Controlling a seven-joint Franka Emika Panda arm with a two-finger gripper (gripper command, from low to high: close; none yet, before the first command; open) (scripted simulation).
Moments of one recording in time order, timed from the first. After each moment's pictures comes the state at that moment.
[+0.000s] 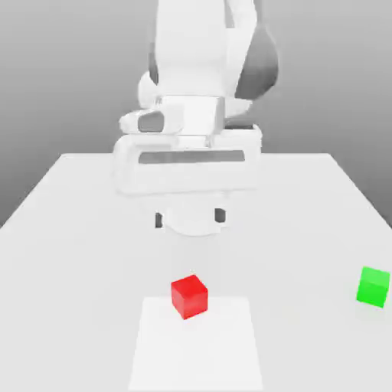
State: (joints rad) arm 0.08 -0.28 -0.12 -2.86 -0.08 2.72 0.39
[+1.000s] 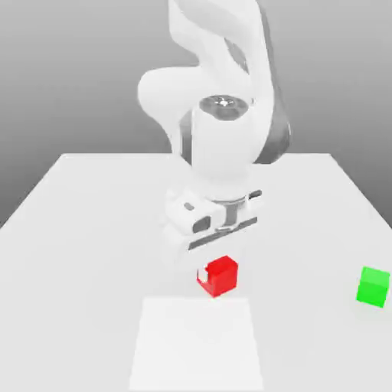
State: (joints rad) arm 0.22 -0.06 0.10 -2.82 -0.02 2.75 0.32
